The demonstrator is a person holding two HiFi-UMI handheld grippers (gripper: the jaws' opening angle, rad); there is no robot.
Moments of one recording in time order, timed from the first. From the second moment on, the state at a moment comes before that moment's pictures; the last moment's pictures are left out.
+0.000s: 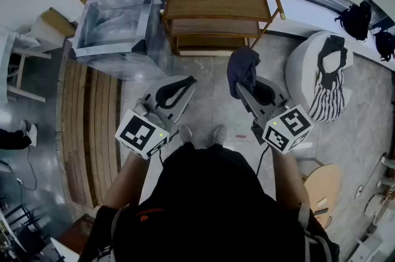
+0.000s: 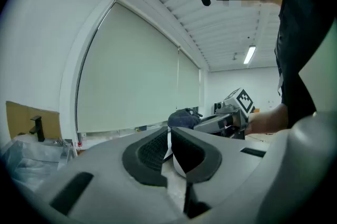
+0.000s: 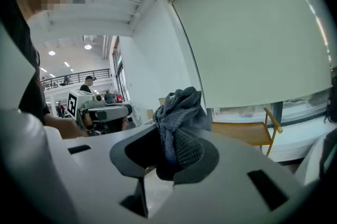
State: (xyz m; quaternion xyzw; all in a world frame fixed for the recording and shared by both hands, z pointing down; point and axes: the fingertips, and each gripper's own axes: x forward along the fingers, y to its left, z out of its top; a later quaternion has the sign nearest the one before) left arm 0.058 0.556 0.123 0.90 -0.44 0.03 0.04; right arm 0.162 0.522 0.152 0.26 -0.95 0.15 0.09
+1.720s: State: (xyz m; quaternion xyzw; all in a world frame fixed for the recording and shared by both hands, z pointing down) left arm 0.150 0.559 0.129 0.88 -0.48 0.04 0.03; right arm 0.270 0.510 0.161 0.25 -0.95 0.15 0.07
